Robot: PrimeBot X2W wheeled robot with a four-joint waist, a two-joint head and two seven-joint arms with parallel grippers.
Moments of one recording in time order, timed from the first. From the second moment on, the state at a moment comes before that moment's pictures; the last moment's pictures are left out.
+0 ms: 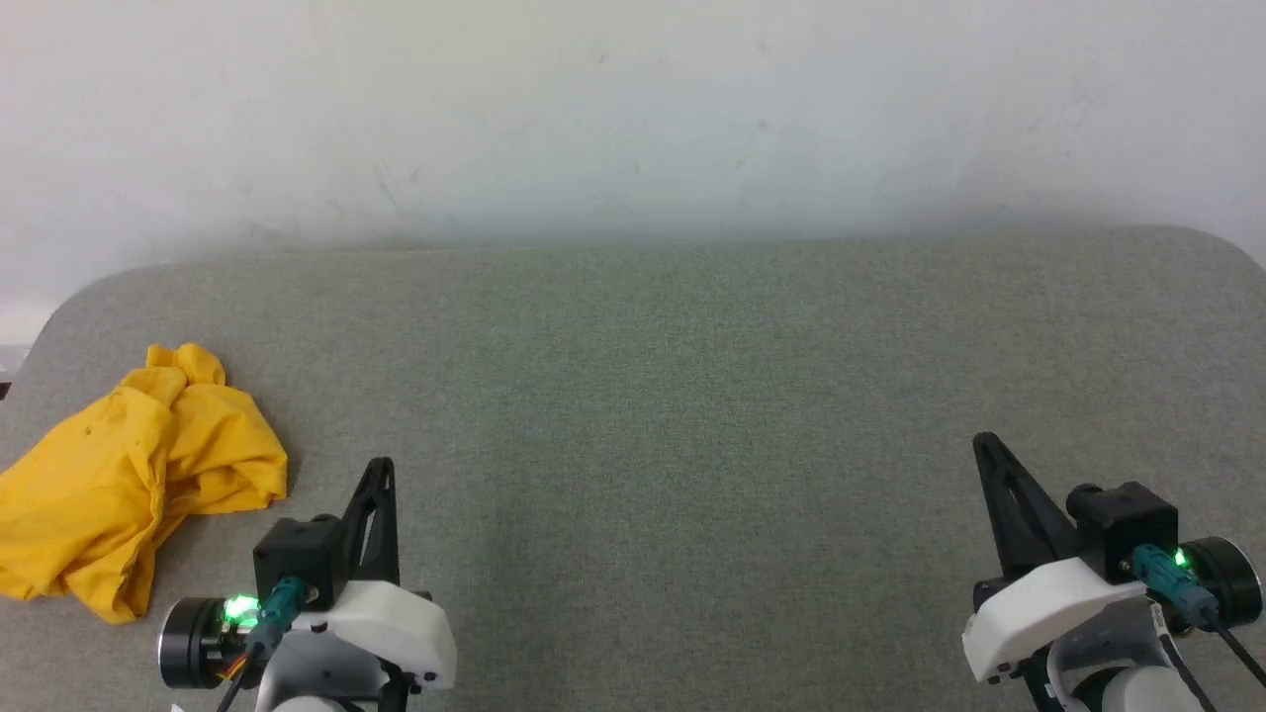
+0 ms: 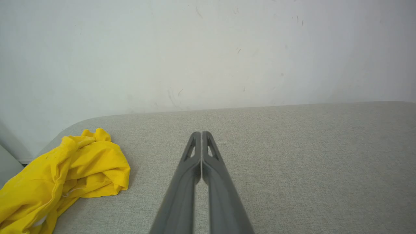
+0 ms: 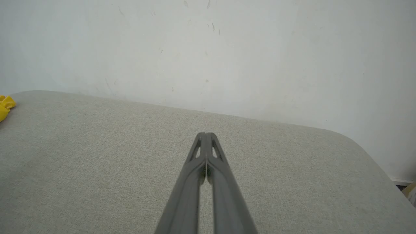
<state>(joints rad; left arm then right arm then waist) 0.01 0.05 0.00 0.00 -0.01 0.01 0.00 0.01 -0.05 0.00 0.01 0.01 0.13 0.00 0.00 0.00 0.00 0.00</state>
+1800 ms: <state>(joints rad) 0.01 0.05 -0.02 0.03 -0.02 0.05 -0.07 0.02 -0.05 0.01 0.00 0.04 0.13 -0.07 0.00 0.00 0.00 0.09</state>
